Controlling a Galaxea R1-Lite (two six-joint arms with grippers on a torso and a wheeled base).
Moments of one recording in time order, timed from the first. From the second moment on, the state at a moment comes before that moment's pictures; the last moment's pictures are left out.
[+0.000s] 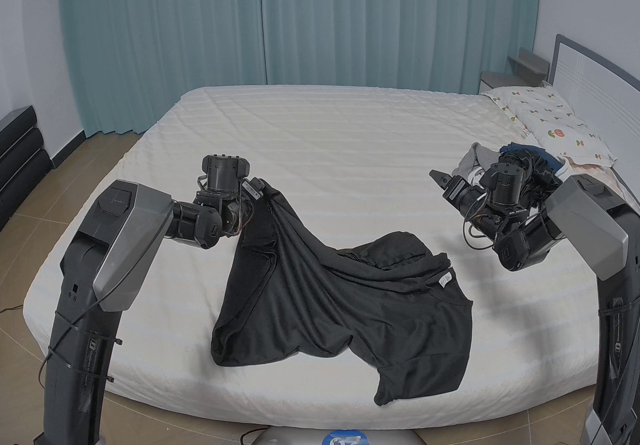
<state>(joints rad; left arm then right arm) -0.25 2.60 -1.88 -0.31 0.27 -0.85 0.18 2.42 -1.32 -0.97 0.01 0.69</state>
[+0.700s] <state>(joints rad) -0.17 2.65 -1.83 -0.49 0.31 -0.40 0.17 2.47 -1.24 -0.94 0.01 0.66</state>
